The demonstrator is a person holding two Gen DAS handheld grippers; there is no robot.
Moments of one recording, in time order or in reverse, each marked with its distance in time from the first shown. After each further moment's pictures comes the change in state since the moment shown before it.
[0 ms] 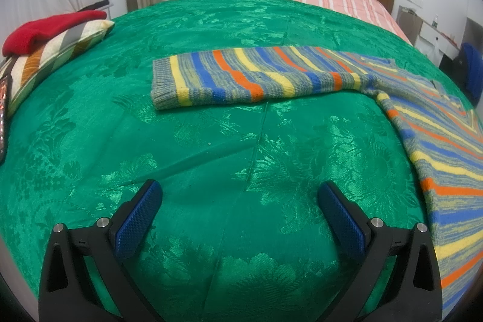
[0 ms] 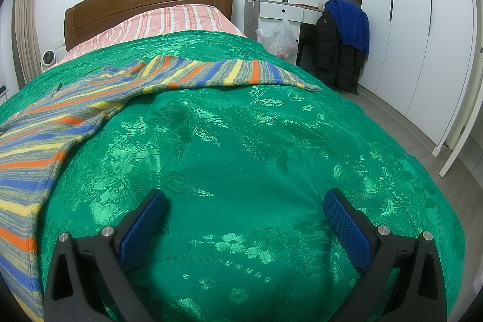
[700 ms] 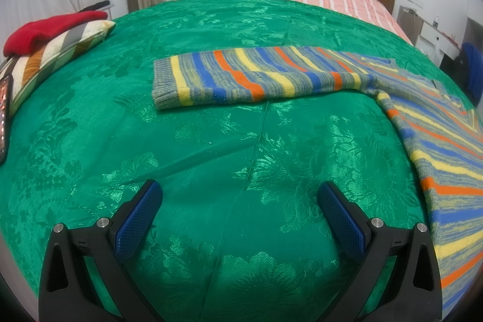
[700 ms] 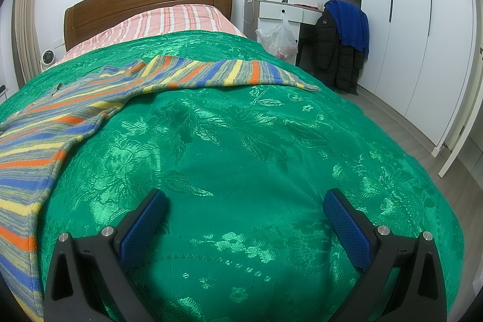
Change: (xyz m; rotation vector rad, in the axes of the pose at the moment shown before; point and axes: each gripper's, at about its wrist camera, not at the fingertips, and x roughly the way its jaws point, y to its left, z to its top) left arm 0.000 0.004 0.004 -0.002 -0.003 0.007; right arm -0.001 -0.001 0.000 0.000 -0.001 -0.002
